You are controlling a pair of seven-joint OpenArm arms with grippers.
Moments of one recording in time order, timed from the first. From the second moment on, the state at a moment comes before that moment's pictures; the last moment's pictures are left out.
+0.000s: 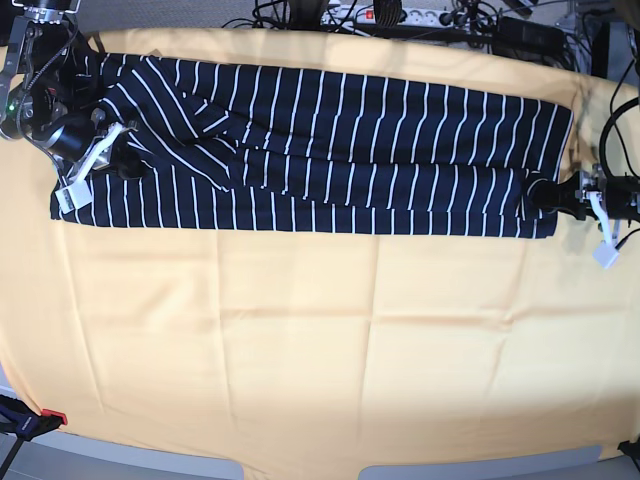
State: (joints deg) left arm -14.8 -50.3 5.0 55.1 -87.8 -38.9 79.7; right arm -14.7 22.7 21.8 92.6 46.9 41.8 -58.3
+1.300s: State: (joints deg) left arm -14.2 -53.6 5.0 55.2 -88.1 -36.3 77.1; right arm -13.1 22.5 21.6 93.3 53.4 41.8 -58.2
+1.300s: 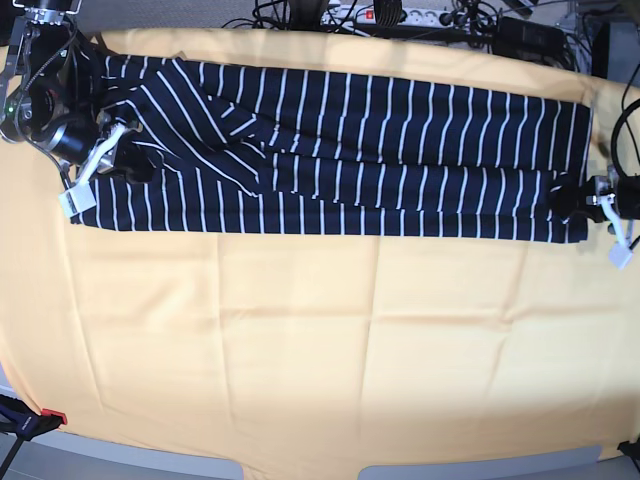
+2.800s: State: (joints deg) left arm -10.4 -36.4 5.0 87.3 -87.3 -35.6 79.5; right arm -10.0 15.1 21.6 93.4 44.9 41.6 -56.8
